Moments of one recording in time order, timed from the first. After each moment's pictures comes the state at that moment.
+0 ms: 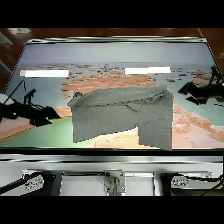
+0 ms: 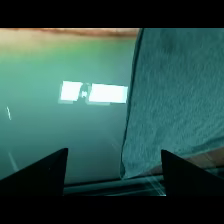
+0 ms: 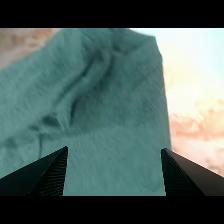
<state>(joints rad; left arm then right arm) 0.26 -1.26 0.90 1.05 -1.25 -1.37 -0.43 -1.52 1.31 -1.06 1.11 1.37</state>
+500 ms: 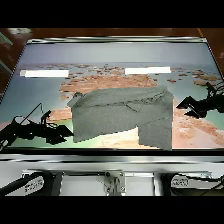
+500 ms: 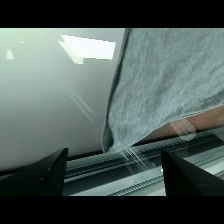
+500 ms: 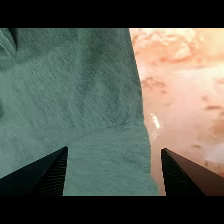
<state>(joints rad) 0.19 -1.22 0.53 0.84 -1.11 -1.25 -0.49 -1.51 1.21 -1.10 1.26 1.34</state>
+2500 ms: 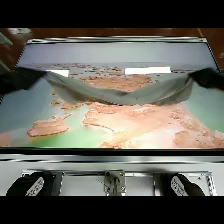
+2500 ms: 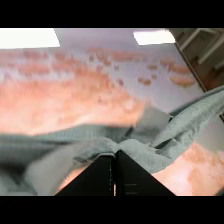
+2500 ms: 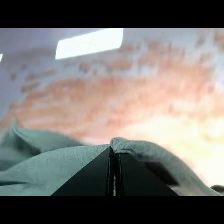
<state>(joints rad) 0.09 -0.78 1.25 0.62 -1.07 -1.14 -0.45 -0.94 1.21 -0.61 1.13 0.99</state>
